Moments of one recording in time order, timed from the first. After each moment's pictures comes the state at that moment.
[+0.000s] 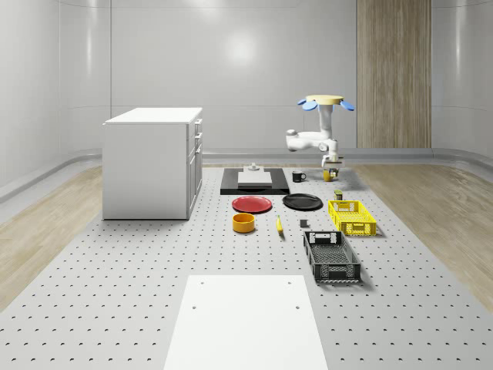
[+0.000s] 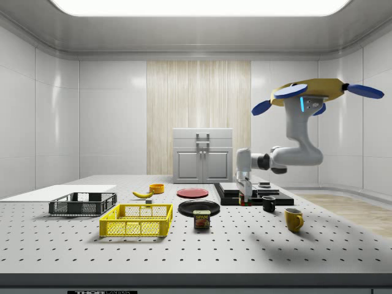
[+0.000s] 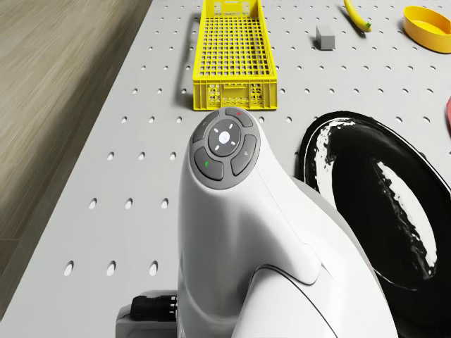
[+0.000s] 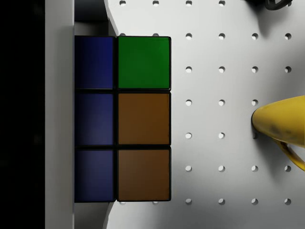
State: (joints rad) arm -1.16 -1.46 1.44 -2.88 -1.72 1.50 1.69
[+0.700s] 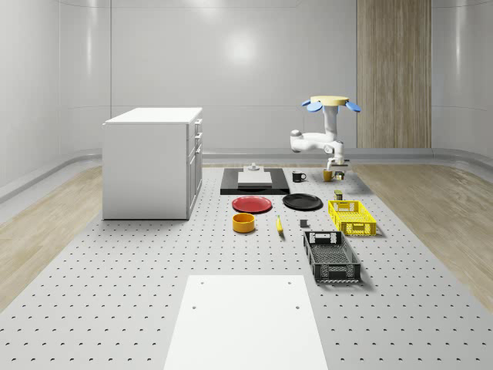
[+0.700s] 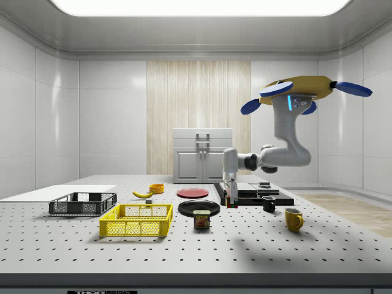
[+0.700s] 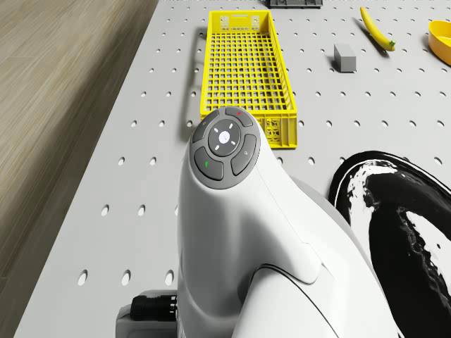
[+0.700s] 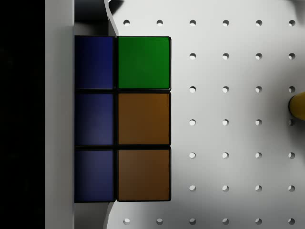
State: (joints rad) arm -1.17 -1.50 1.44 -2.88 -1.71 1.53 1.69
